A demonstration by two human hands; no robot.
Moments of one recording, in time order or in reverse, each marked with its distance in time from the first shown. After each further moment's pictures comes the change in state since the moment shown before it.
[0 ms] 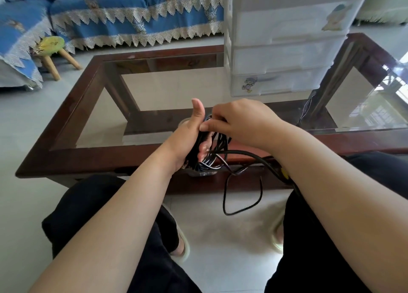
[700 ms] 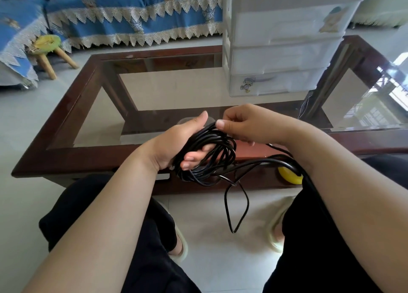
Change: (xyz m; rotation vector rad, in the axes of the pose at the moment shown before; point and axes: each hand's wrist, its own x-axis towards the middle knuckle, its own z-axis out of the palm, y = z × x) left_hand -0.014 0.005 -0.022 0.002 -0.369 -0.085; right_hand -0.010 0.025 0.006 0.560 -0.197 0.111
